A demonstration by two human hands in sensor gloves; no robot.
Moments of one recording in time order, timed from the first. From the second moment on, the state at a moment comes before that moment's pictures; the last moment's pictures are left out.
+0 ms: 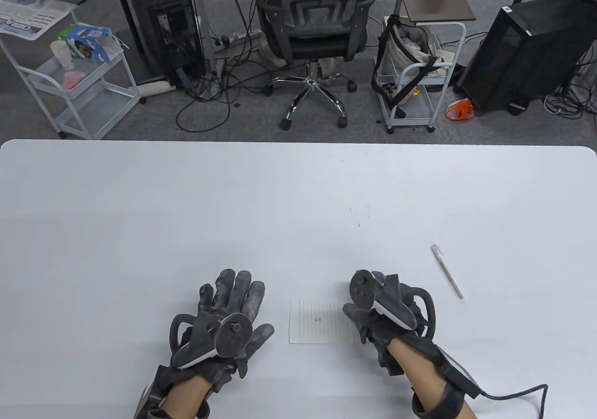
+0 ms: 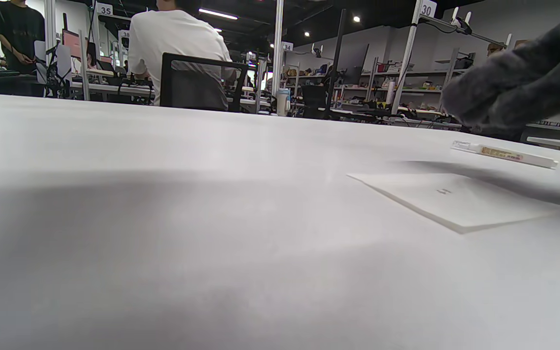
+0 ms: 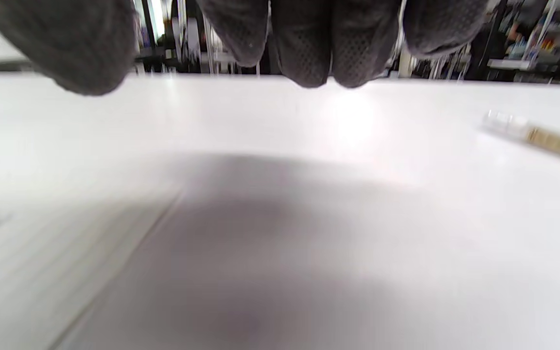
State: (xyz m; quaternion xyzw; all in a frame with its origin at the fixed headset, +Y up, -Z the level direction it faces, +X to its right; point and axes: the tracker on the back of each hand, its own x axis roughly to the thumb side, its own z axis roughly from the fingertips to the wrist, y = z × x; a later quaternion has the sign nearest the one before) left_hand -0.158 -0.728 -0.239 -0.02 -0.18 0.07 0.98; right_hand 0.142 -0.713 -0.296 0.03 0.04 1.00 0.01
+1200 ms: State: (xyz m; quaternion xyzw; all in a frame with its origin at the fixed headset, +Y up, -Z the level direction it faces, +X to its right) left_hand -0.160 -0.728 -0.239 -0.02 -0.18 0.06 0.98; right_hand 0.313 -0.743 -0.334 -0.23 0.00 0.97 -0.04
